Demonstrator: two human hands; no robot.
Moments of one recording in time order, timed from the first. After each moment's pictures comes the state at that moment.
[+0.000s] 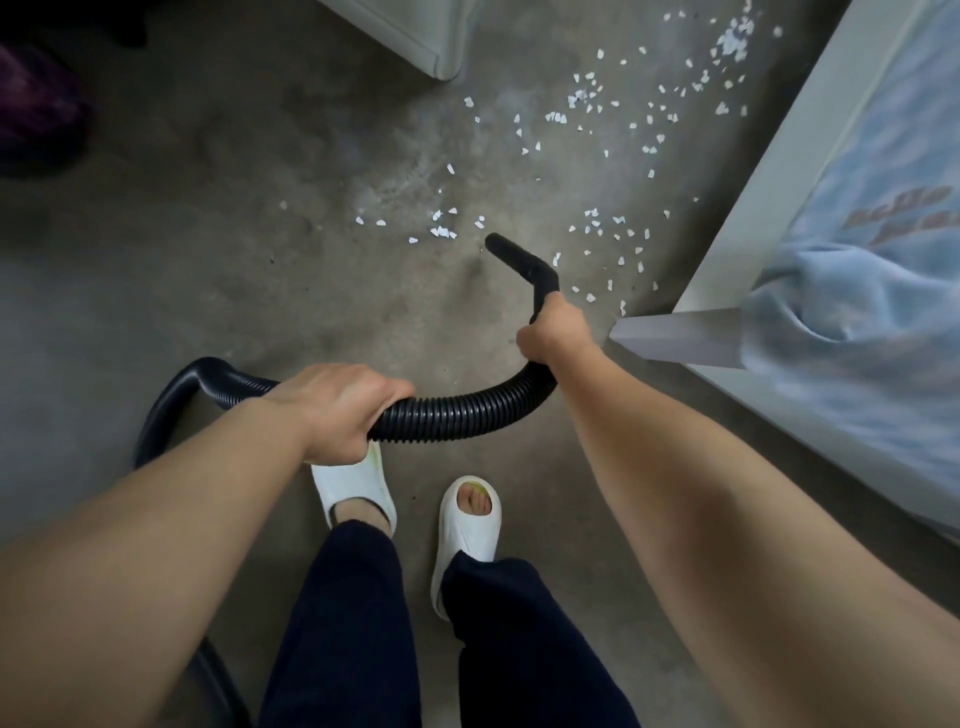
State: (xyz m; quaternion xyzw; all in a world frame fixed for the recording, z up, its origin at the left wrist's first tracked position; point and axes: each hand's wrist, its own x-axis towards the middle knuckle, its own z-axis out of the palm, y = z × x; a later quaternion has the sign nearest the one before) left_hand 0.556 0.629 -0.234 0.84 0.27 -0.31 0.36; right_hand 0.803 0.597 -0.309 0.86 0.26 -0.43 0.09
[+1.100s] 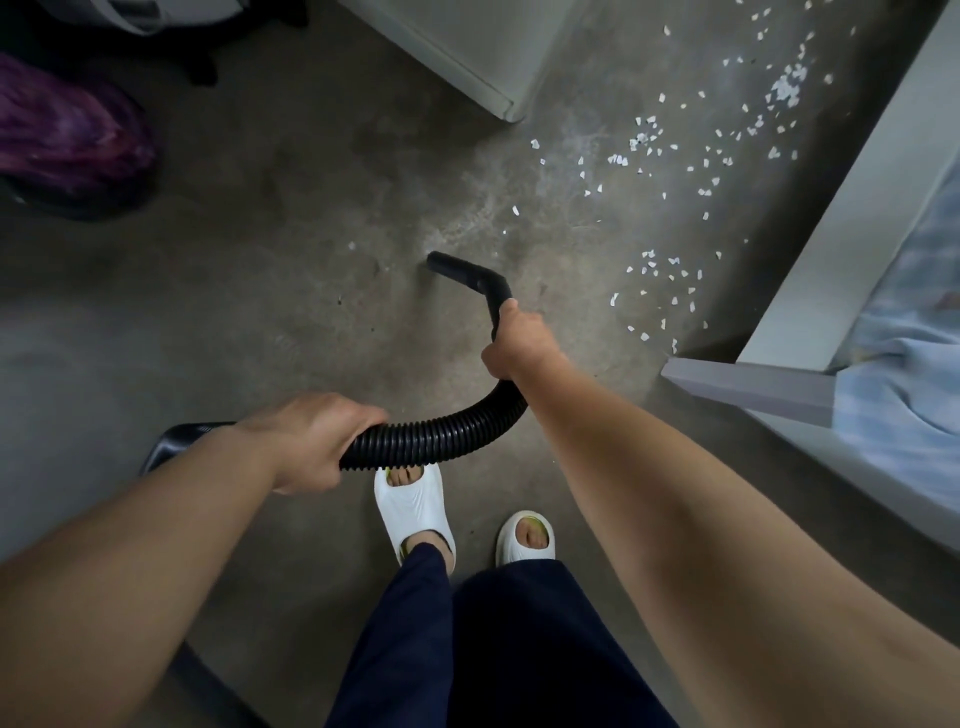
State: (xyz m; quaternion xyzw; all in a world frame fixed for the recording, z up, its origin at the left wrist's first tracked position) left_hand 0.423 0.738 -0.266 0.78 0.29 -0.32 0.45; right_hand 0.669 0.718 -0.326 0.81 0.37 -0.42 0.17
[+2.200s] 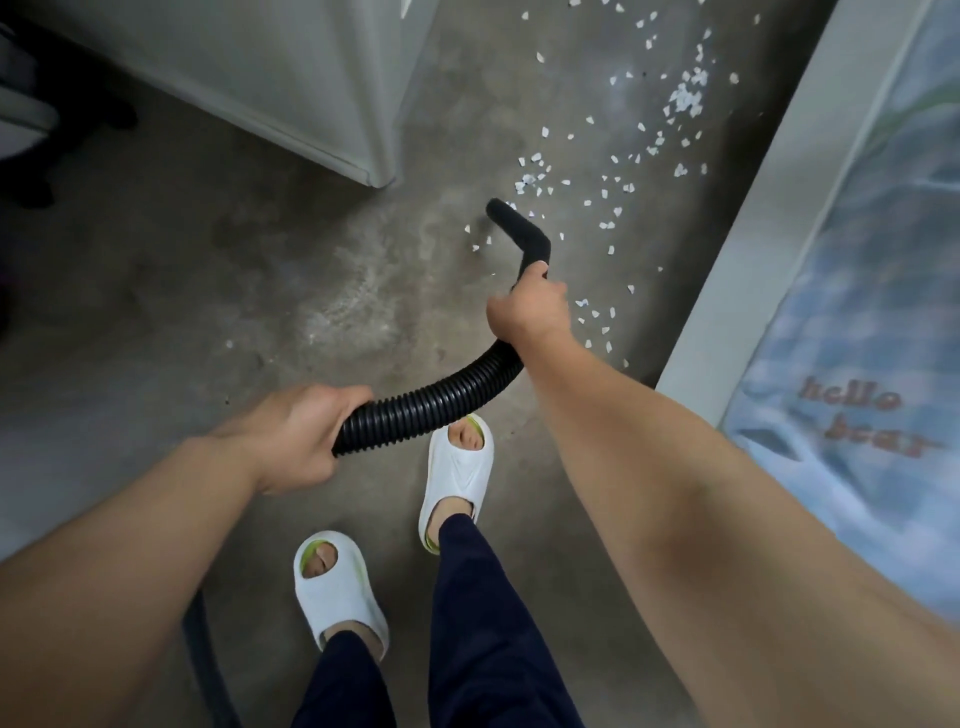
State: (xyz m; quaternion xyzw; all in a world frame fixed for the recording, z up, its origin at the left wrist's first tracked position) left_hand 0.658 0.832 -0.267 0.79 0.33 -0.29 0.44; right_hand 0.916 0.802 -0.335 0.89 0.21 -0.39 0.05
